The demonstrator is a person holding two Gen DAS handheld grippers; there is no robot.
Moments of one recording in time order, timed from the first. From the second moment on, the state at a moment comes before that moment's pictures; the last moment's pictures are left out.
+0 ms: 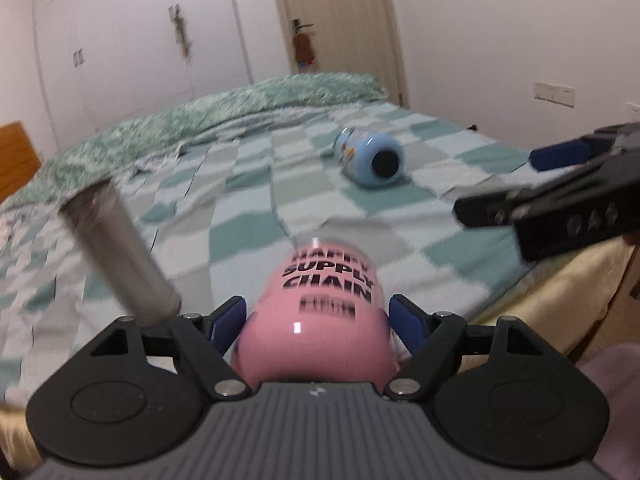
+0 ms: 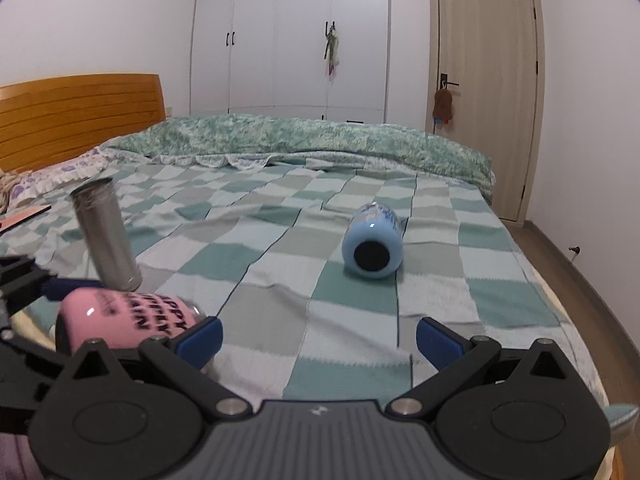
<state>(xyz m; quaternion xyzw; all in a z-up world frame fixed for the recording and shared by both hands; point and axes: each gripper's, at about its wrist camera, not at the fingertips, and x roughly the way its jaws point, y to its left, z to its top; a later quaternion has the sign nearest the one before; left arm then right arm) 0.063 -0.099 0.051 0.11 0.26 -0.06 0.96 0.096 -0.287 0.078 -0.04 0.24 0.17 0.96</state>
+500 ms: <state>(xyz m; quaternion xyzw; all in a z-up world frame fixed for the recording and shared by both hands) 0.075 -0.086 0.050 0.09 0.26 -0.07 0.96 0.092 -0.272 0.079 -0.06 0.25 0.17 0.95</state>
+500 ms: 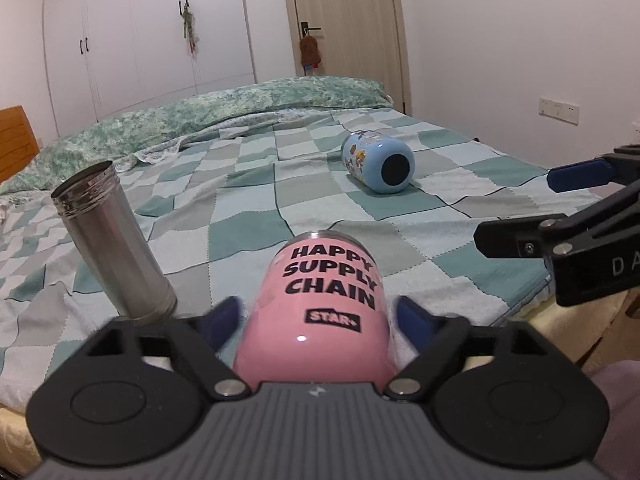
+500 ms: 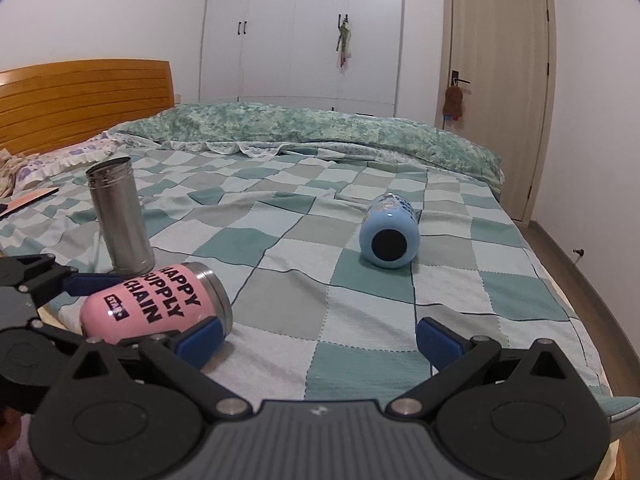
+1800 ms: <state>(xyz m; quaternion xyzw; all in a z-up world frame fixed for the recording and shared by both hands) 0.085 0.081 0.065 0.07 0.27 -0.11 0.96 0.161 -0.160 0.084 0.07 0.48 0.13 0.86</state>
